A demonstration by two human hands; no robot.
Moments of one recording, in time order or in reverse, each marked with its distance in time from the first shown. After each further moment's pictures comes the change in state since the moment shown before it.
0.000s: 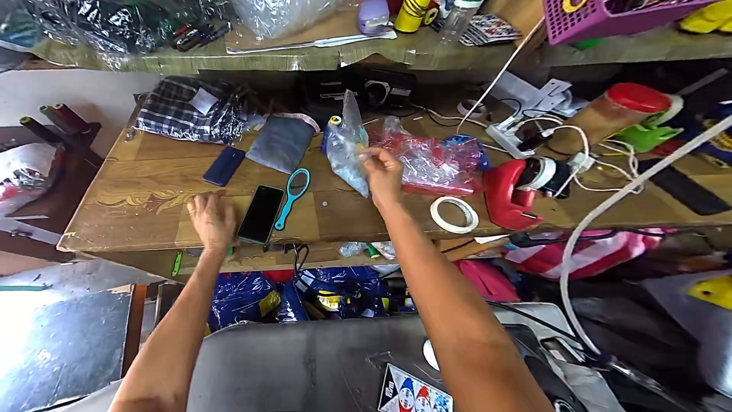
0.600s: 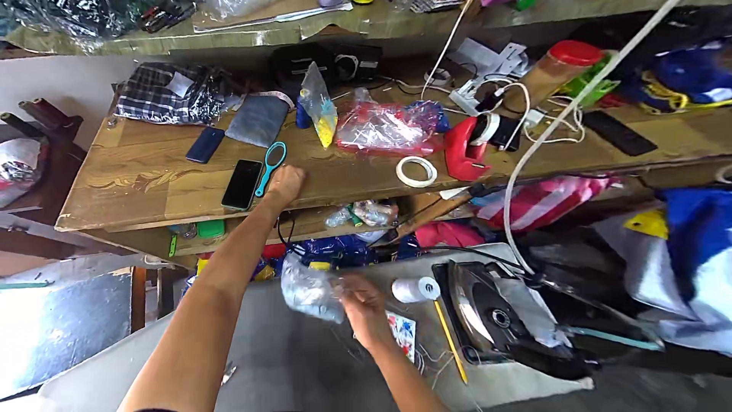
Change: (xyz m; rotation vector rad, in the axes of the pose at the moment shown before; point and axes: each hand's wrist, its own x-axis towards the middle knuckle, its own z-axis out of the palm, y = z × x) left_hand -0.007 0.181 0.073 0.213 -0.816 0.342; right_hand -0.350 -0.103 -0.061 0.585 -0.072 0.406
